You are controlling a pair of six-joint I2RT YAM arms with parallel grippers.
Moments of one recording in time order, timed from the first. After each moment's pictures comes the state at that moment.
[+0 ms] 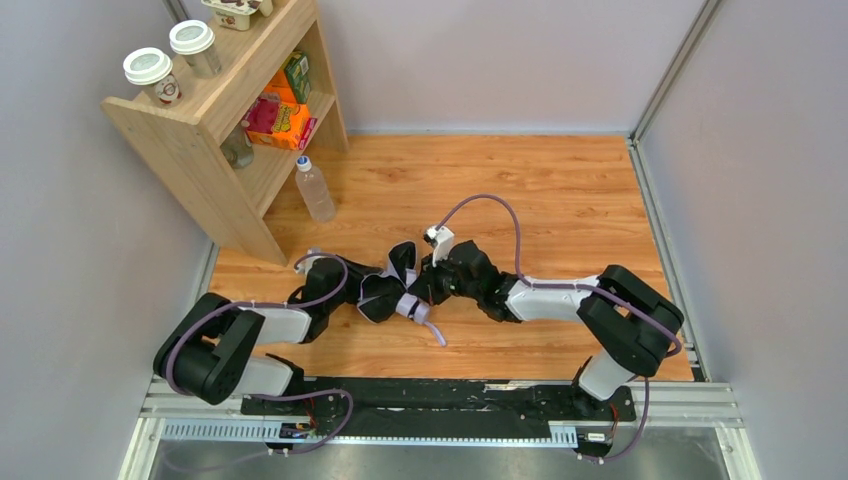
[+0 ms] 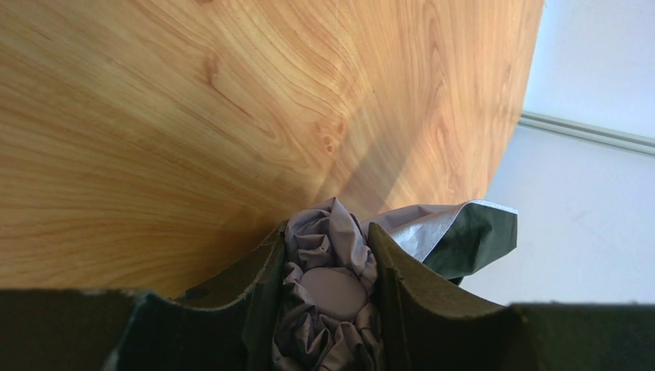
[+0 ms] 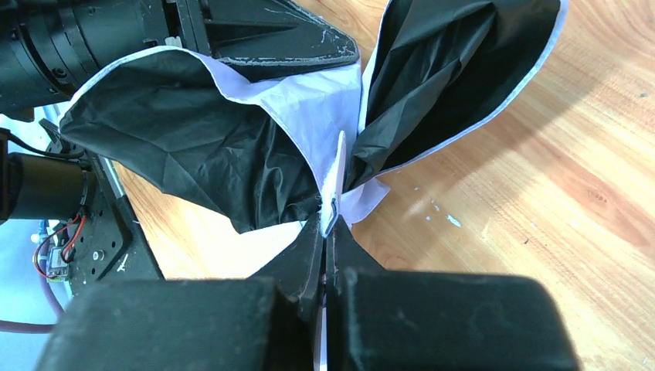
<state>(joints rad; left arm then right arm) -0.43 1.35 0.21 0.58 -0.02 -1.41 0.89 1.60 0.70 0.45 -0.22 0.46</state>
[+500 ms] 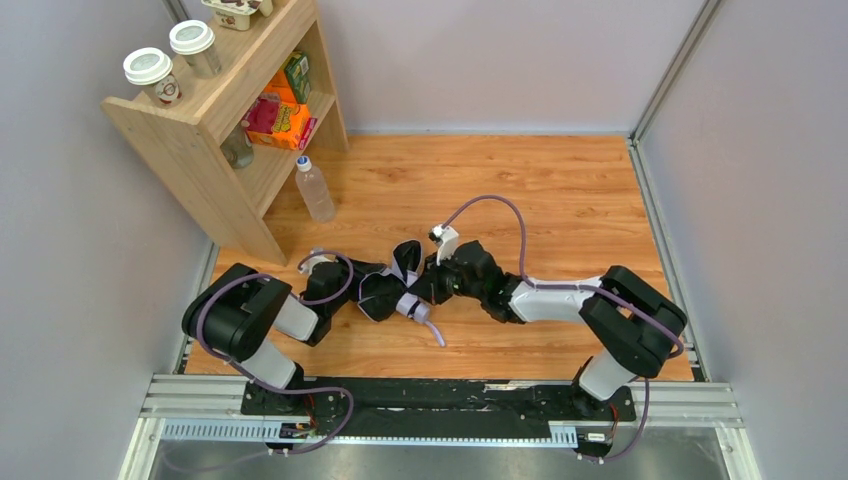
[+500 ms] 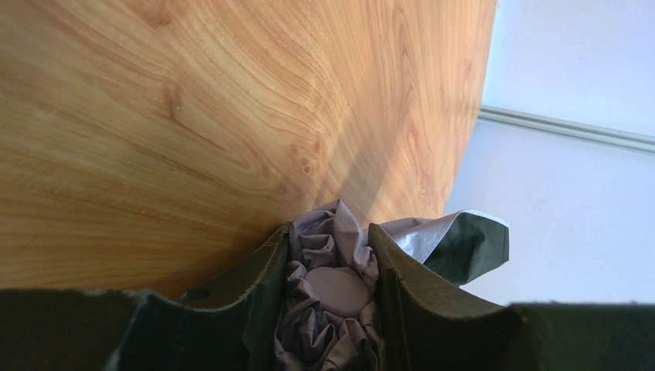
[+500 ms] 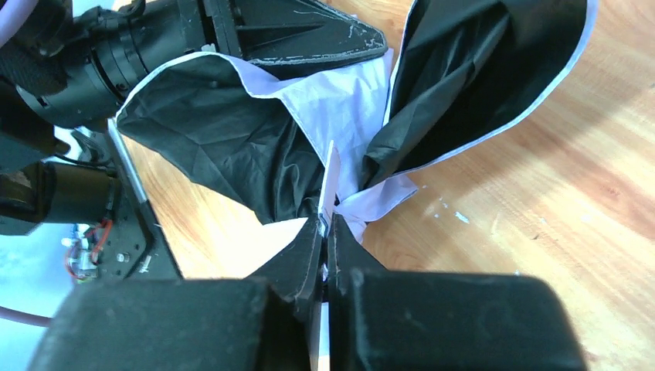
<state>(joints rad) -0.42 1.57 0.17 0.92 0.00 -1.43 0.87 1.60 0.67 0.51 -0.24 0.54</state>
